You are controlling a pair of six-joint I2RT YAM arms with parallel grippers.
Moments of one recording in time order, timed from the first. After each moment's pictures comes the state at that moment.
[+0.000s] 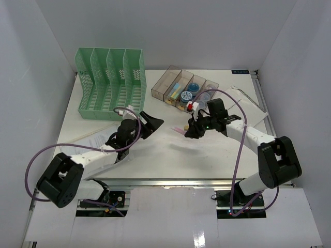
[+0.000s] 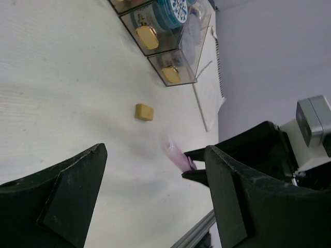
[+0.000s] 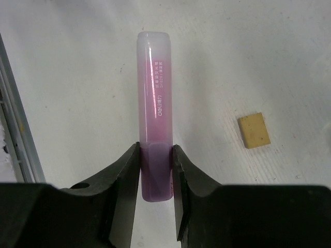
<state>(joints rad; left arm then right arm) -0.60 1.24 0.48 0.48 -0.03 -1.05 0.43 1.49 0.89 -0.26 -0.74 -0.41</state>
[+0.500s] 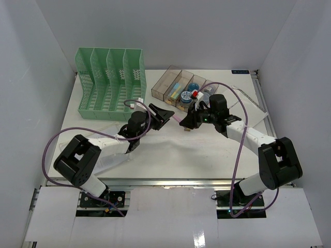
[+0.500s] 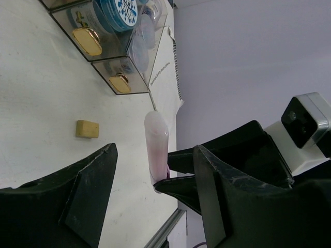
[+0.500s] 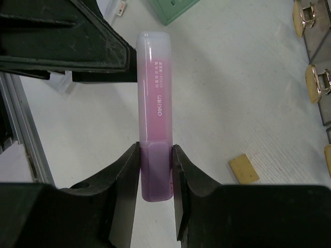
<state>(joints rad) -0.64 1.54 0.67 0.70 0.02 -1.24 0.43 1.46 0.86 0.08 -0.69 0.01</state>
